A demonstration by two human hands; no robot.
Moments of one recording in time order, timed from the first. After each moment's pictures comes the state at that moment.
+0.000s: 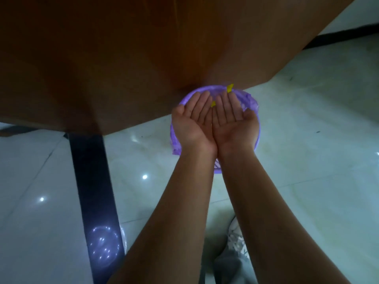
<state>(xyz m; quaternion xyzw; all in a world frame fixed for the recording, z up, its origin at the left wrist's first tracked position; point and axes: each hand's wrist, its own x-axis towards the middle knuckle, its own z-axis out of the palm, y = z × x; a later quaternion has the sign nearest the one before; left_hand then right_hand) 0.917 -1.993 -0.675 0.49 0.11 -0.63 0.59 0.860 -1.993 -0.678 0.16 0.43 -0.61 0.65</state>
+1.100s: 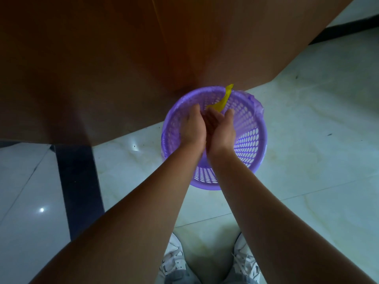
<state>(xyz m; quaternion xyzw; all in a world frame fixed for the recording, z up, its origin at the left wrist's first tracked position) 0.911 -2.028 -0.782 0.71 -0.14 -0.59 0.35 0.865 -2.015 -0.808 0.00 0.63 -0.49 0.60</state>
